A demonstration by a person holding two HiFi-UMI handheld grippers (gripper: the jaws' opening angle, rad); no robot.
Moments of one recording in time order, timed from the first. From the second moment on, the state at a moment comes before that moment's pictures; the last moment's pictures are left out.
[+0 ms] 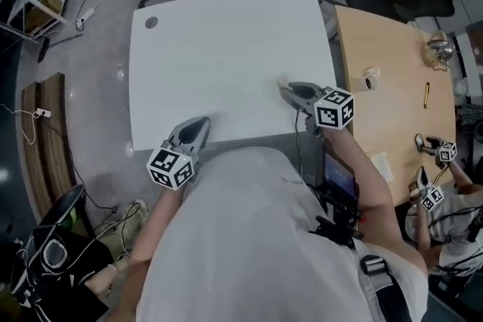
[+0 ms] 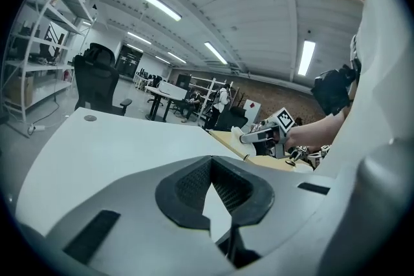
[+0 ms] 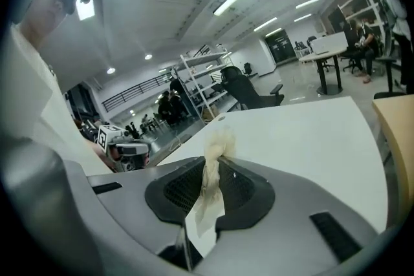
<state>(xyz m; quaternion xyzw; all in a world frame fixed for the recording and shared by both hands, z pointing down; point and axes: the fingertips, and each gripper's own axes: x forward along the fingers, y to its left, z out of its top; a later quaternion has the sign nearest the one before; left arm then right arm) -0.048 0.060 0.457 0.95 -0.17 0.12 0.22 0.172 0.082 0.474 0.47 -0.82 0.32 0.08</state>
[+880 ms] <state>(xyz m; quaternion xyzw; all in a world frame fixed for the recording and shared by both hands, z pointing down) -0.047 0.091 0.443 0.97 -0.11 0.11 0.19 0.122 0.119 0.415 0.55 -0.81 0.22 0.05</state>
